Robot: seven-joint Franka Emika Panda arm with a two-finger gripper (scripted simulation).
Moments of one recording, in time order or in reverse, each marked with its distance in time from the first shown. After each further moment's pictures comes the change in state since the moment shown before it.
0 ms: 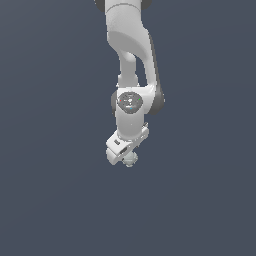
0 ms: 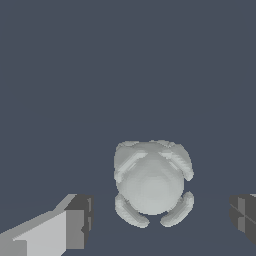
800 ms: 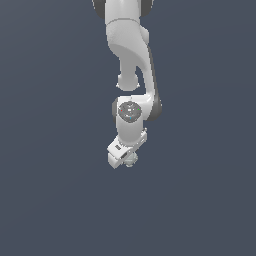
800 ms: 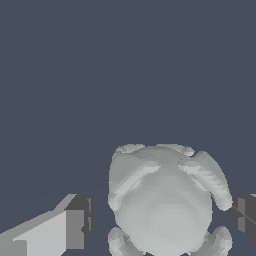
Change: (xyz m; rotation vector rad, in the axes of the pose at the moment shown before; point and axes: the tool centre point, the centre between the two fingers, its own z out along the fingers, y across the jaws) arm 0.000 -0.001 0.036 0.001 0.000 -0.023
